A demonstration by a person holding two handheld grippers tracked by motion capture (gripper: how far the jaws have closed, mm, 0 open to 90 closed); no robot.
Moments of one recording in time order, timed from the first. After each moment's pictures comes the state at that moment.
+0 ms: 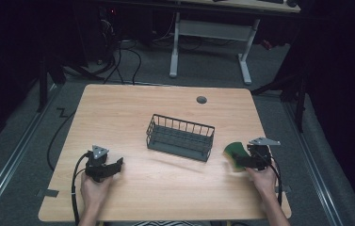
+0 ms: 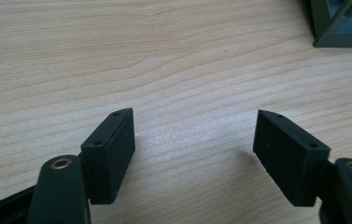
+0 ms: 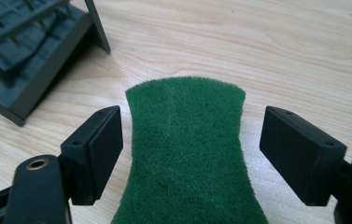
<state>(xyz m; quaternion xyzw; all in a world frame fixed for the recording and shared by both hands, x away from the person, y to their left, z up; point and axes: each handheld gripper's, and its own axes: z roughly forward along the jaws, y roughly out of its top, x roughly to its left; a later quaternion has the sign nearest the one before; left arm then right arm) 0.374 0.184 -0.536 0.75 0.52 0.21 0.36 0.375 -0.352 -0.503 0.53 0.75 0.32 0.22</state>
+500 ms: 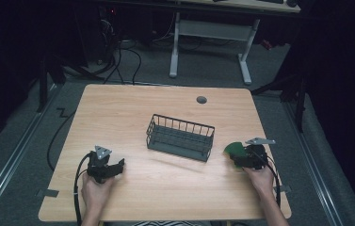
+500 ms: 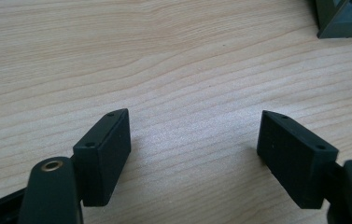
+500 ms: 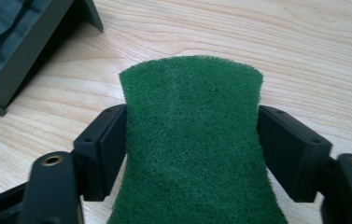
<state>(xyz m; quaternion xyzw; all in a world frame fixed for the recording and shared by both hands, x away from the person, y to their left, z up) 0.373 0.177 -0.537 0.75 0.52 0.22 0.34 0.382 -0.348 -0.514 0.54 0.76 0.31 0.20</state>
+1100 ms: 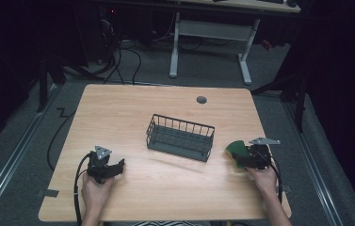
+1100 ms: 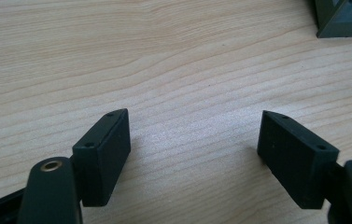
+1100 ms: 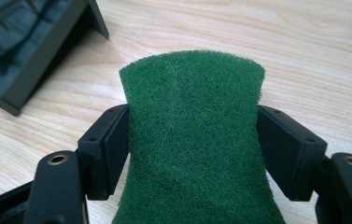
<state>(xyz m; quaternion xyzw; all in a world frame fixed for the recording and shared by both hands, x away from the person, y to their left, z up) 0.373 0.177 -0.537 0.75 0.52 0.22 0.34 0.376 -0.355 -0.504 0.54 0.75 0.32 0.20</state>
